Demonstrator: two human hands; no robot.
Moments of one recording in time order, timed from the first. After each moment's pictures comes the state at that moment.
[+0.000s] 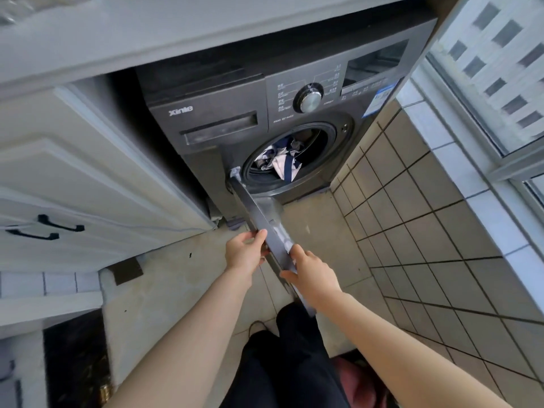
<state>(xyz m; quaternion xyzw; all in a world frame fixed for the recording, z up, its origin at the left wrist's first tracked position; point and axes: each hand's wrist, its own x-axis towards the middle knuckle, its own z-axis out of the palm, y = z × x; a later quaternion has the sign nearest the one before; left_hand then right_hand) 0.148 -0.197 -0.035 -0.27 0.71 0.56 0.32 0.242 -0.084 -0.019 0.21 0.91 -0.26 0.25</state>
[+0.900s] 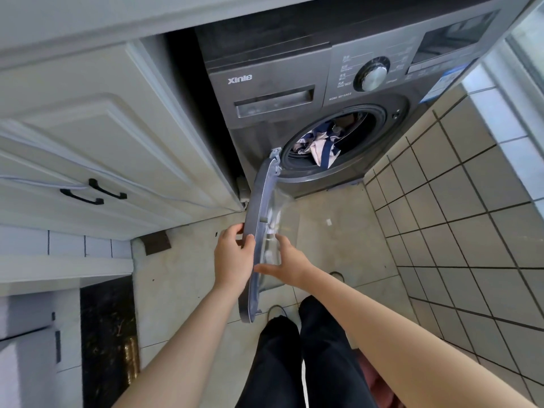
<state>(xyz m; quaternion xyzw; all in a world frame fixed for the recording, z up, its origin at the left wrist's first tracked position) 0.154 -0.299 -0.032 -0.10 0.90 0.40 0.16 0.195 -0.176 -0.065 0.19 0.80 -0.45 0.34</state>
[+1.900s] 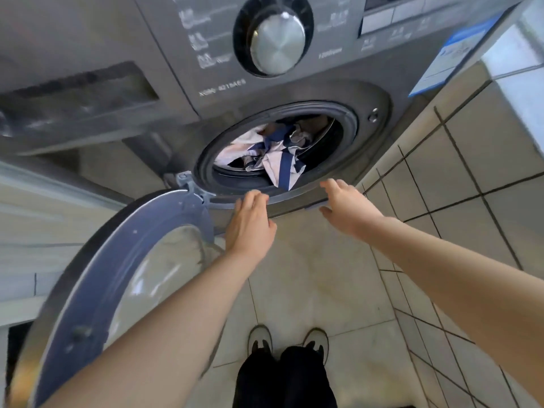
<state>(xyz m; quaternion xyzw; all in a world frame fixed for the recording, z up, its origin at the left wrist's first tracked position) 0.031 -0.042 -0.206 0.14 0.96 0.16 0.16 0.058 0.155 -0.203 0.10 0.95 -0.20 0.22</state>
